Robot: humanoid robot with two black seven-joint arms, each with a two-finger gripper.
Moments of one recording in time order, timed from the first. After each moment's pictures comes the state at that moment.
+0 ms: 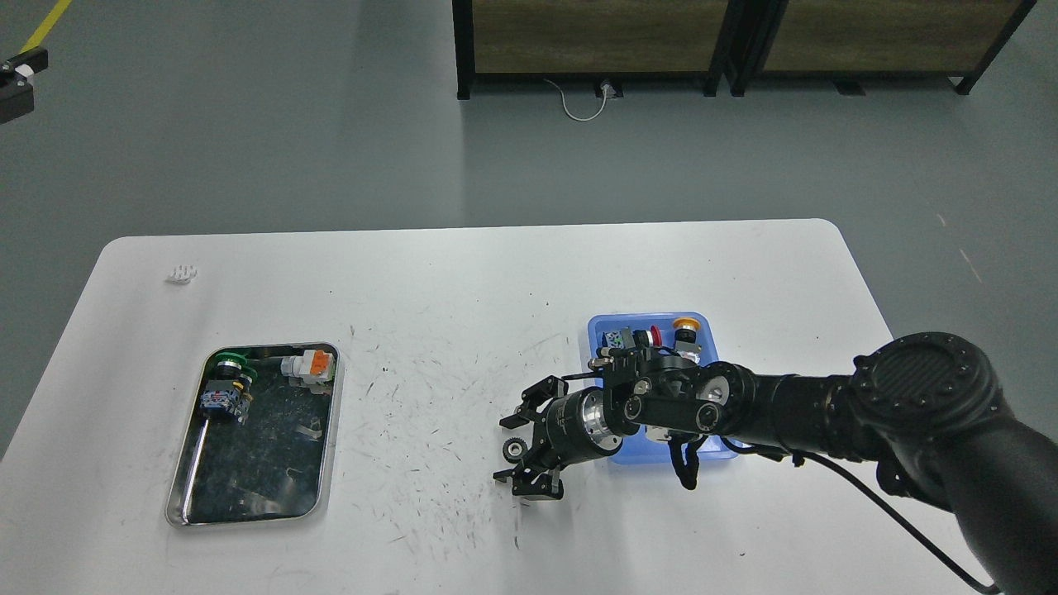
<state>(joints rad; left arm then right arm) -1.21 0.83 -0.02 -0.49 0.44 -0.49 -0.45 1.01 -0.01 -0.47 0.78 -0.46 0.32 0.12</state>
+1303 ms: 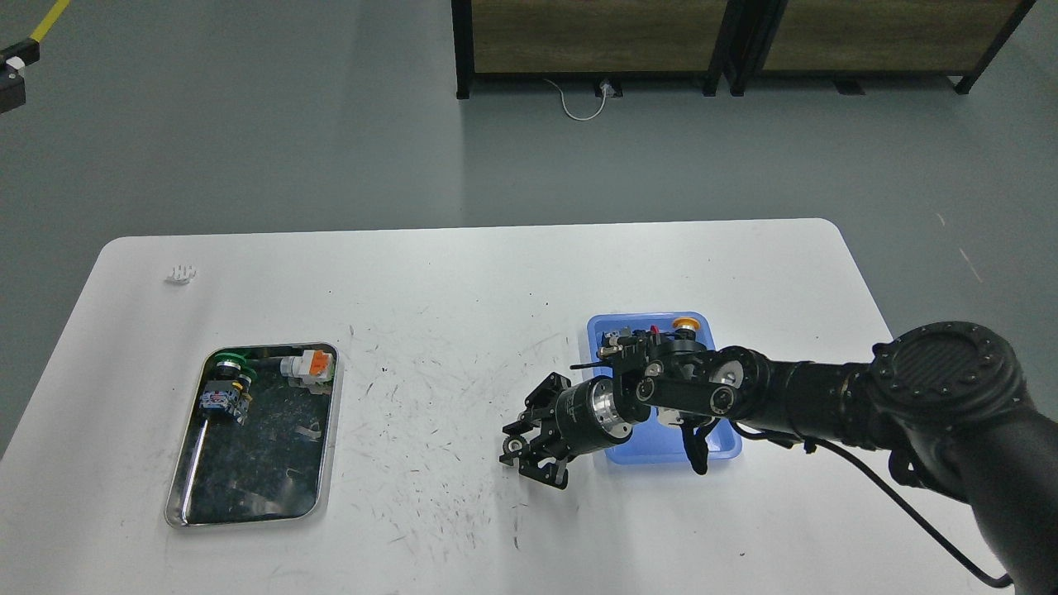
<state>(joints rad) -1.22 0.84 -0.02 -0.49 0.44 -0.49 -0.45 1.05 -0.06 -0.41 0.79 -0.46 0.38 0.12</state>
